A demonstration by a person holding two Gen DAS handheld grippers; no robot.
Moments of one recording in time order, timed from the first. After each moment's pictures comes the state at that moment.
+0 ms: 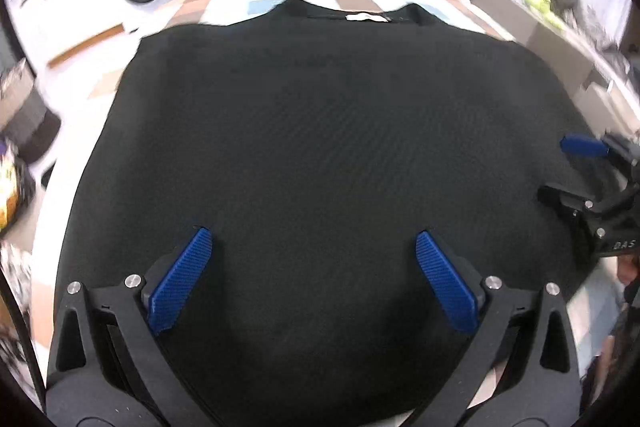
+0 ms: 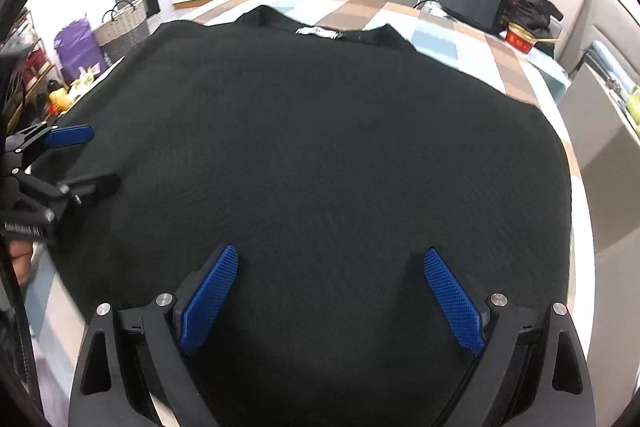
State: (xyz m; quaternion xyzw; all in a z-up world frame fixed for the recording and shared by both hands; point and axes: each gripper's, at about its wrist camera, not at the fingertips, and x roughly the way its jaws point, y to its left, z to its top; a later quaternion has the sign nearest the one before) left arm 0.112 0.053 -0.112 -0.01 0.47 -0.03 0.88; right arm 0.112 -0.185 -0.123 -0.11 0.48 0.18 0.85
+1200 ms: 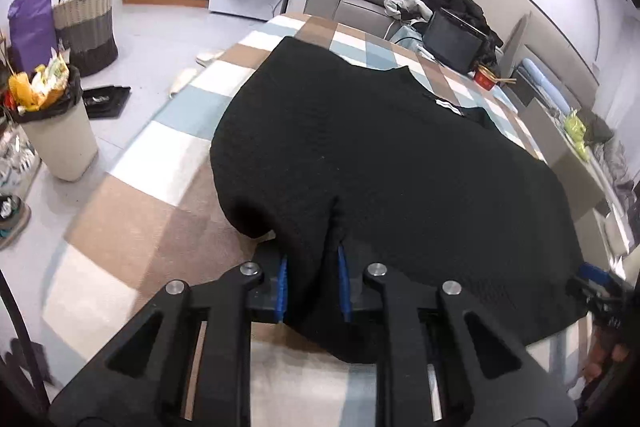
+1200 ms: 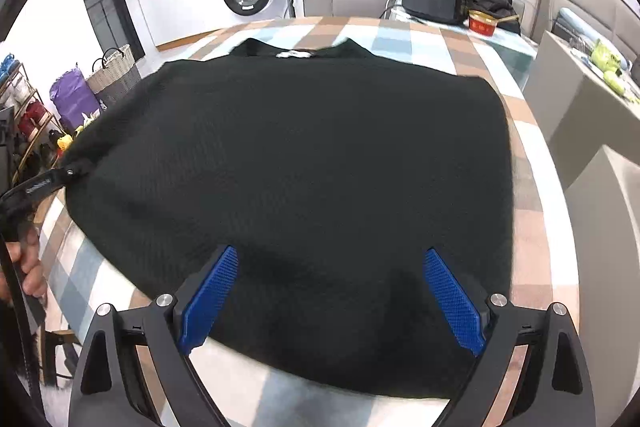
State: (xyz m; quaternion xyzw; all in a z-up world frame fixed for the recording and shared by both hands) left arm 0.043 0.139 -0.079 -0.17 0.39 0.07 0.90; right arm 0.051 -0.215 -0.093 -0.03 0.46 0.15 0.87
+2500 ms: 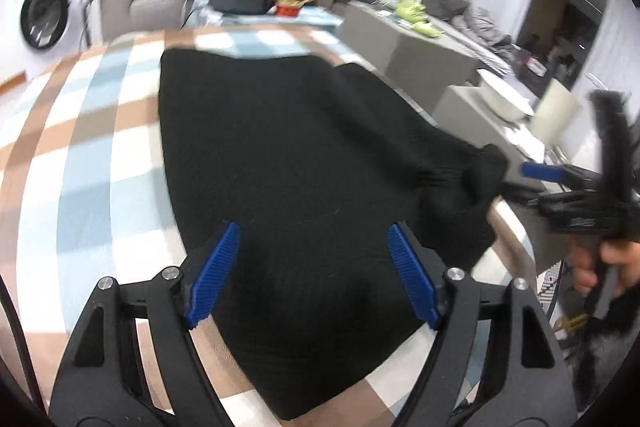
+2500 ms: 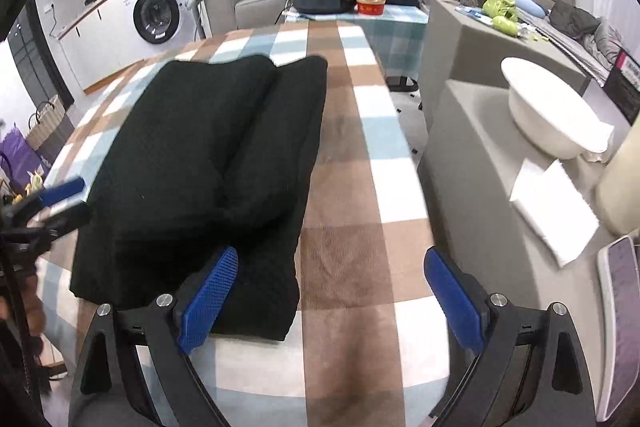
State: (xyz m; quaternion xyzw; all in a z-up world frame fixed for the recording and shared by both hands) left arm 0.083 -0.054 -0.036 -0.03 0.42 -0.24 0.88; right arm 0.012 -0.329 -0.062 0.02 0.46 0.00 0.89
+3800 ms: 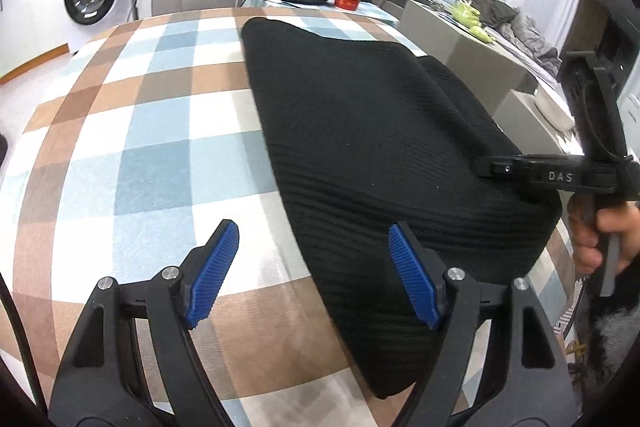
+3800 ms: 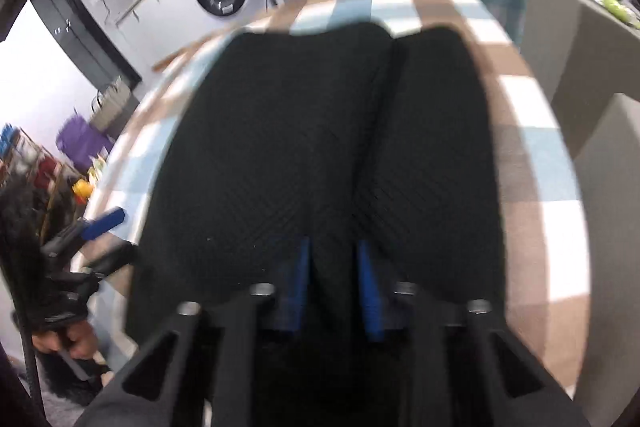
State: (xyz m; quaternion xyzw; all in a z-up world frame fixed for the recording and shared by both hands) left arm 0.076 0.005 -0.060 -0.04 0.43 -0.15 0.89; right arm 0.115 -0.261 -0.102 0.07 0.52 0.17 0.84
